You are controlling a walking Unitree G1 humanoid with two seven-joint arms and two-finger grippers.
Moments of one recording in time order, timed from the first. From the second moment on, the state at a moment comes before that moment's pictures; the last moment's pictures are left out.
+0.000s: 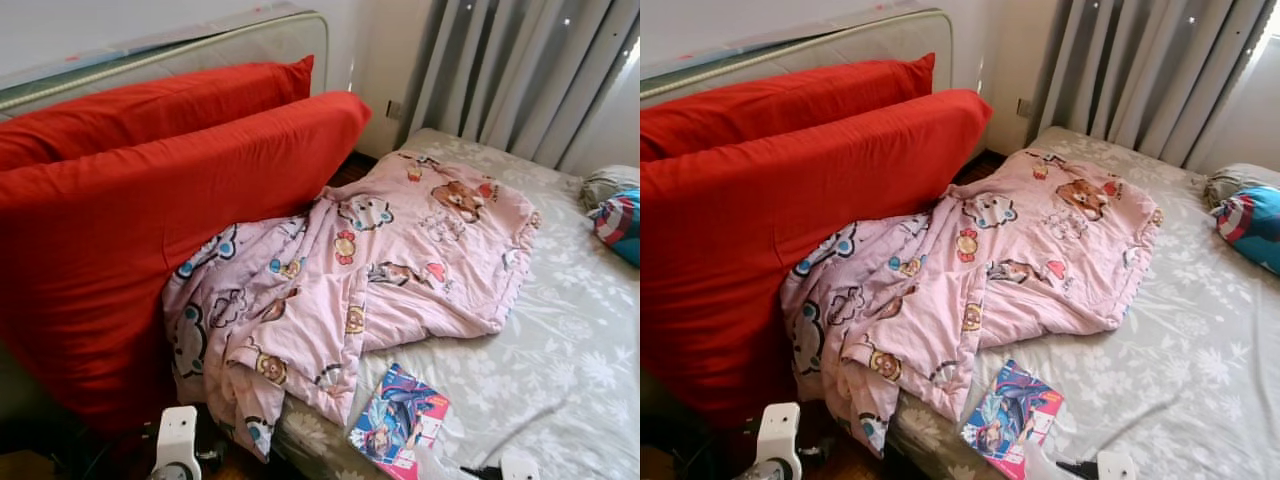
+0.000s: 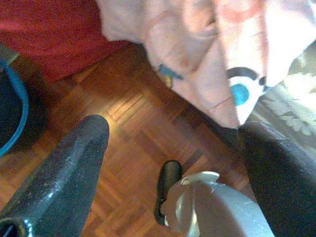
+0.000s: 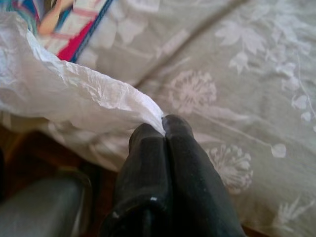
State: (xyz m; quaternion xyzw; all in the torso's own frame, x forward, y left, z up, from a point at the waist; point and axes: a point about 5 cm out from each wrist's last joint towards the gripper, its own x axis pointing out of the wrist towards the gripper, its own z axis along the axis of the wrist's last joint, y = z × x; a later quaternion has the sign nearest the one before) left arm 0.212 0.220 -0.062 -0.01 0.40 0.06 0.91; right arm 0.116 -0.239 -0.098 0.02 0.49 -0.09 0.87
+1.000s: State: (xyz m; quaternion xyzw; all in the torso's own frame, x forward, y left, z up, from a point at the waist) left arm 0.190 0.221 -0.074 0.01 0.43 0.05 0.90; right arm 0.145 -0.225 -0.091 0.01 0.46 -0.06 0.88
